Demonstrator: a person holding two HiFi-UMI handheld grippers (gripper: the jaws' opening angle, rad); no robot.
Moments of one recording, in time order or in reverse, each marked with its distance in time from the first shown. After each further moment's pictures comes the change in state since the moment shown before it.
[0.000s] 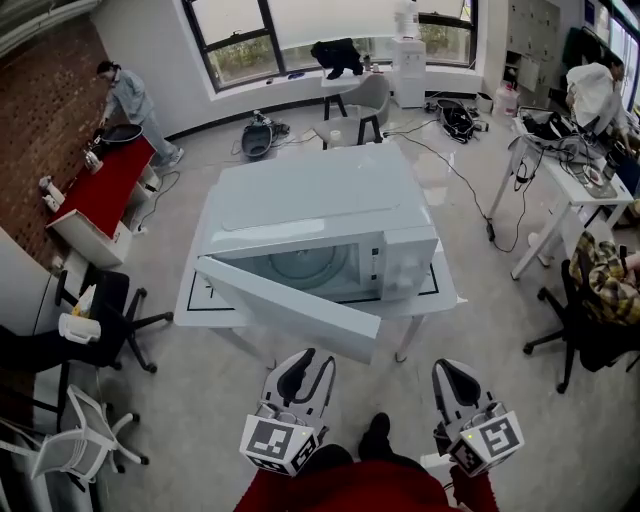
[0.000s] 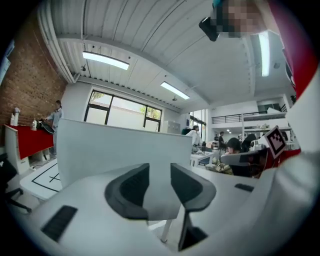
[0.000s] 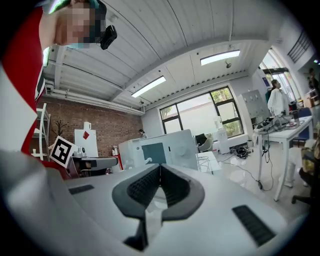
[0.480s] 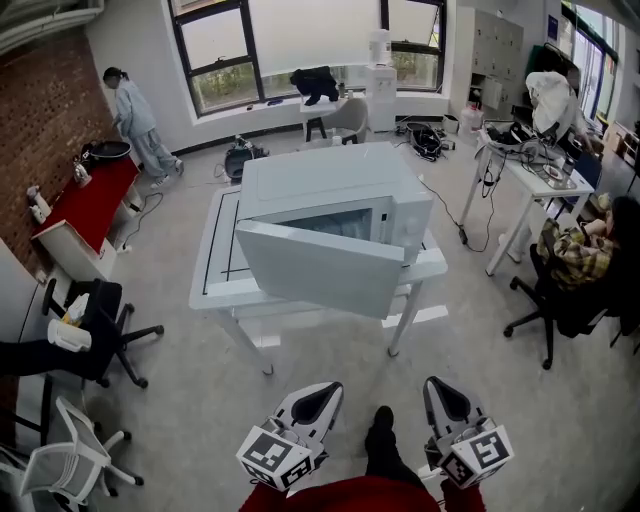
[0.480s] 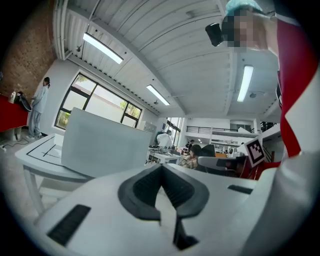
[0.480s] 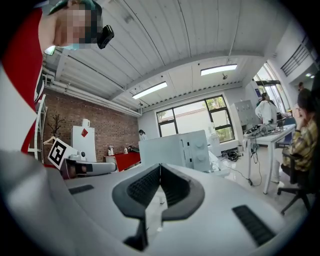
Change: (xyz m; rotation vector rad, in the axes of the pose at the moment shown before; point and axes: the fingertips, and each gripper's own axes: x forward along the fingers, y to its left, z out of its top) left arm -0.143 -0.042 -0.034 -0.108 -0.020 -0.344; right arm -0.084 0.135 -0.033 -0.016 0.001 -0.118
